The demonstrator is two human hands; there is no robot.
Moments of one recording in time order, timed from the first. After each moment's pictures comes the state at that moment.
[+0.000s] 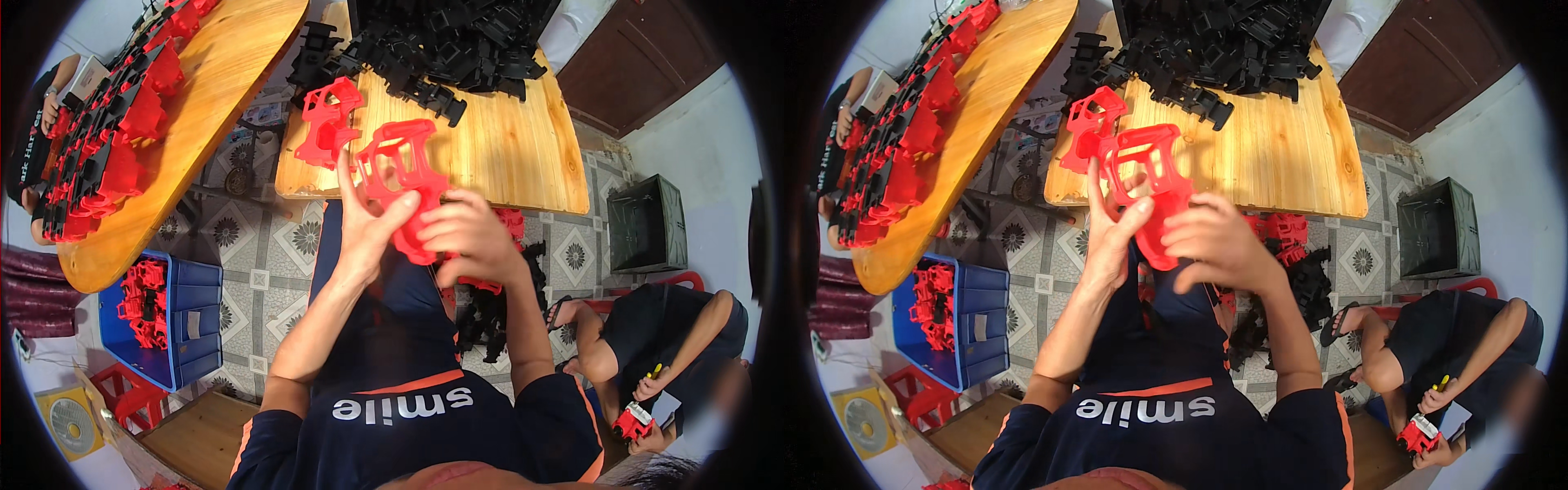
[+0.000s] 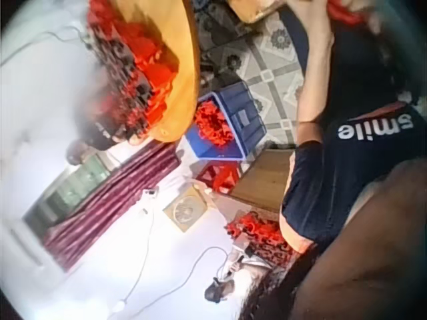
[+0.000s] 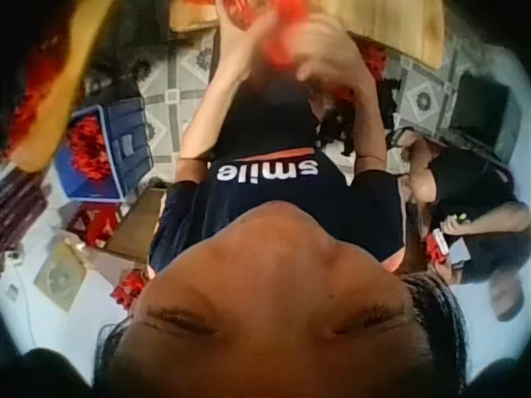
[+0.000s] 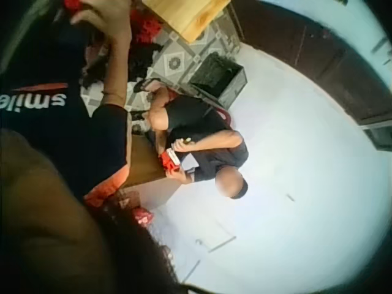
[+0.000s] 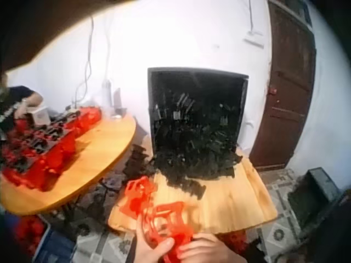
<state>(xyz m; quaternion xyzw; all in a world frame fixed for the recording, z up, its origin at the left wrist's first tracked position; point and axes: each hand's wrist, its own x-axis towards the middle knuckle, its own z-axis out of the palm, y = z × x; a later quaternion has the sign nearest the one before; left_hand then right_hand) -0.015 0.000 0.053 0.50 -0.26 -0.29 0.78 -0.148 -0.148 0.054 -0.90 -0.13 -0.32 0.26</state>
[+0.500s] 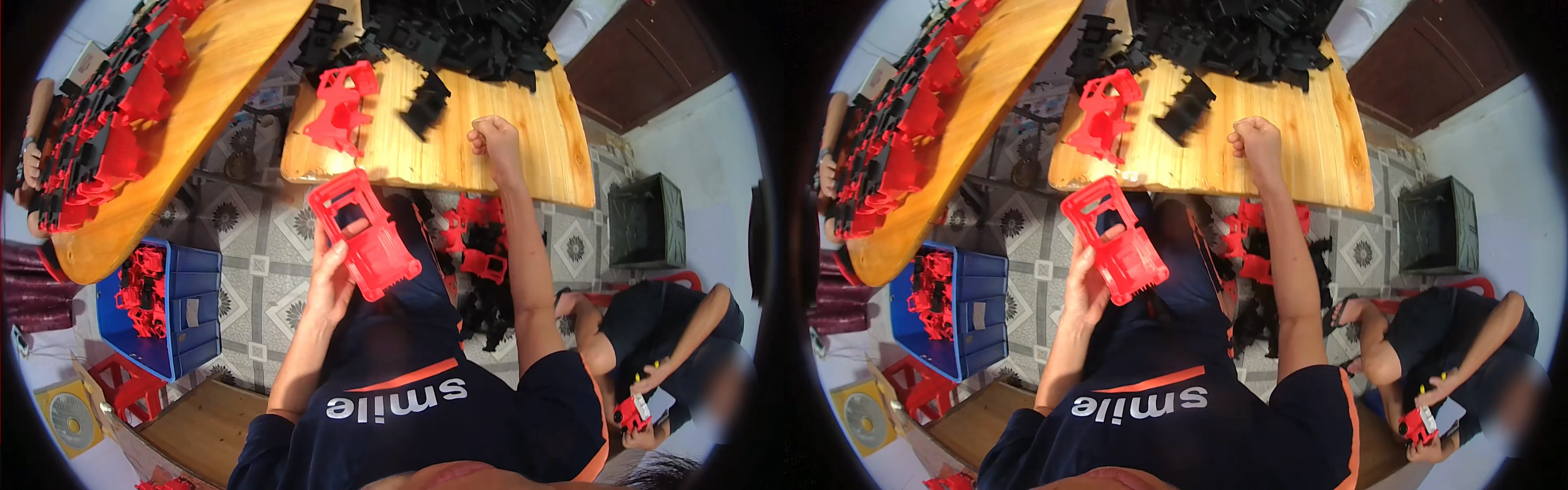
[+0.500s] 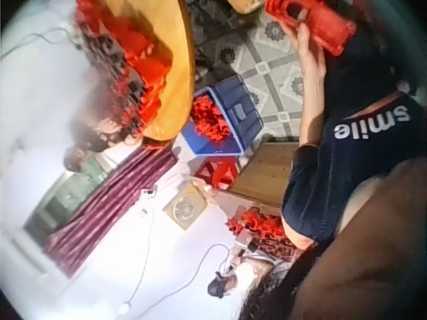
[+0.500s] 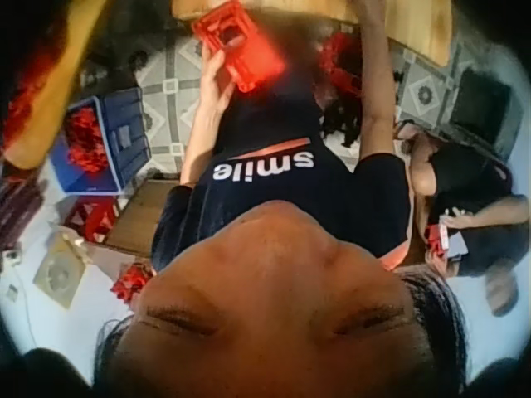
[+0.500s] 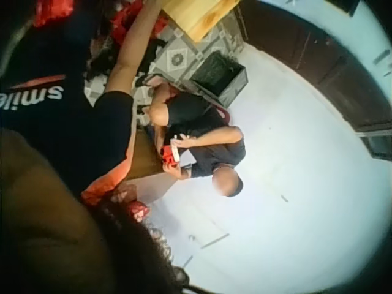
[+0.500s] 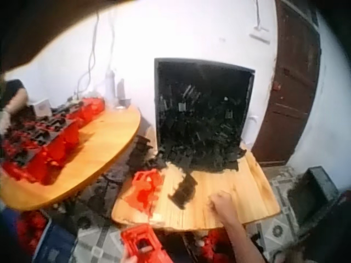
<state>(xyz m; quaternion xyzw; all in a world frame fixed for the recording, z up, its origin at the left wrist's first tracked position) -0.014 0.092 -0.008 0.39 -0.07 -0.44 0.81 -0.084 -0.254 -0.012 -0.61 0.37 -0.31 0.63</state>
